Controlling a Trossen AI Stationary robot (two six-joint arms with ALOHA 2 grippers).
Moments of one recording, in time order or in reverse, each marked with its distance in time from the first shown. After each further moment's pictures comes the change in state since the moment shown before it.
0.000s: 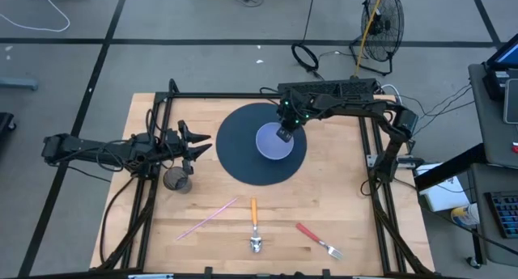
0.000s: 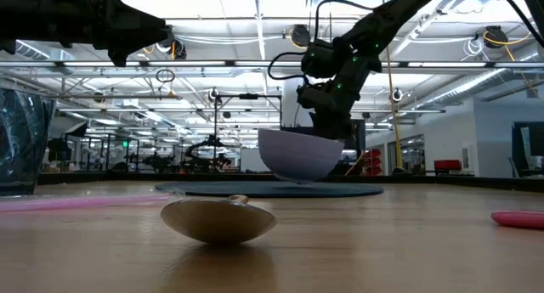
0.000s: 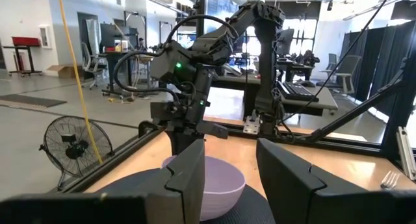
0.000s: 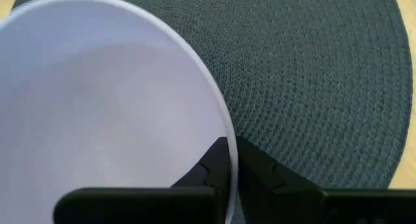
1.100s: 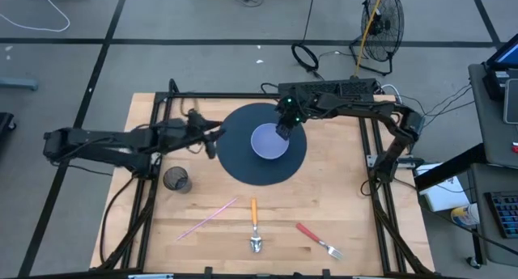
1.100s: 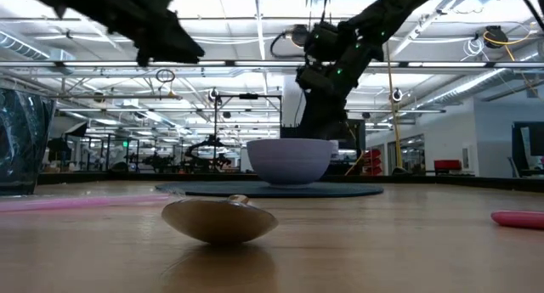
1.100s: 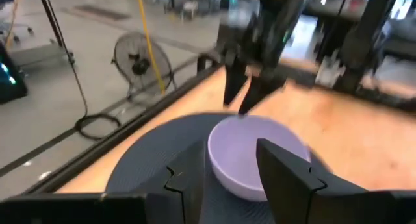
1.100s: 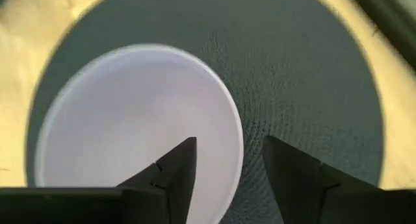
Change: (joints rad) left arm 0.153 0.422 0.415 -0.422 -0.095 -0.144; right arm 0.014 -0.079 -0.002 0.059 0.006 -0.047
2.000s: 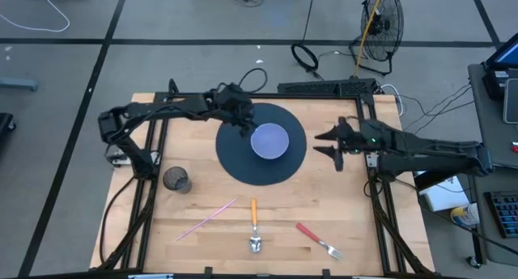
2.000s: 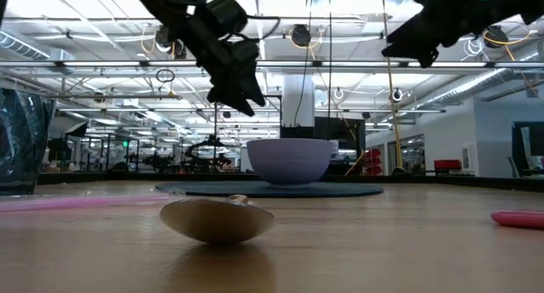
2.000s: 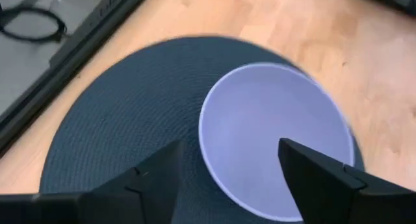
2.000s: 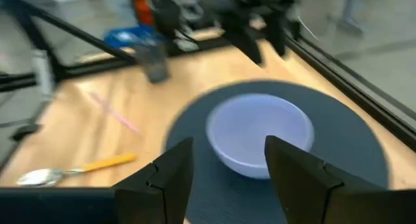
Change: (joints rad) left arm 0.286 0.703 0.614 -0.398 0.459 0.064; right arm 0.328 -1.078 -0.688 0.232 0.151 0.077
